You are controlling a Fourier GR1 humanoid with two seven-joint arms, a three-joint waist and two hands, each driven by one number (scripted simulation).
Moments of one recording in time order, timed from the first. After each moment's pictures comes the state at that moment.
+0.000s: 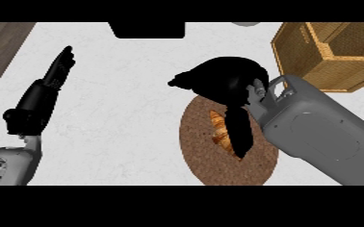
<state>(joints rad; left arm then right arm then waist) -0.20 0.43 -0.06 -1.54 0.01 0.05 -0.02 -1.01 -0.44 0.64 -1.57 -0.13 0.79 0.77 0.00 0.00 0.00</state>
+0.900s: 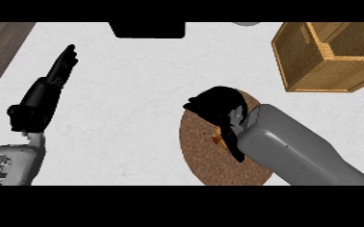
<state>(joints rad) -0.22 0.38 -0.02 -1.53 -0.03 0.01 0.00 -0.79 -0.34 0.74 -1.44 0.31 0.85 0.56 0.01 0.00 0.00</state>
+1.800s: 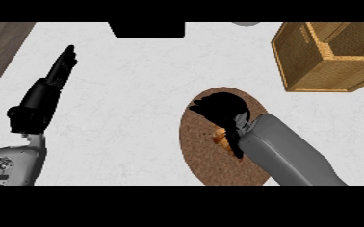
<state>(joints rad) -0.21 0.33 0.03 -1.55 -0.09 -0.04 0.00 -0.64 -0.28 0.67 -1.32 0.69 0.75 0.25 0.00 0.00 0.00</state>
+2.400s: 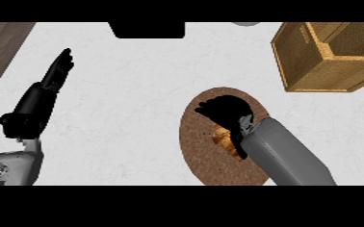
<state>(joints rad) -0.18 0.31 0.07 -1.58 -0.11 -0.08 -0.01 -0.57 -0.24 0.59 -1.28 0.85 0.76 0.14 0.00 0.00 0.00</state>
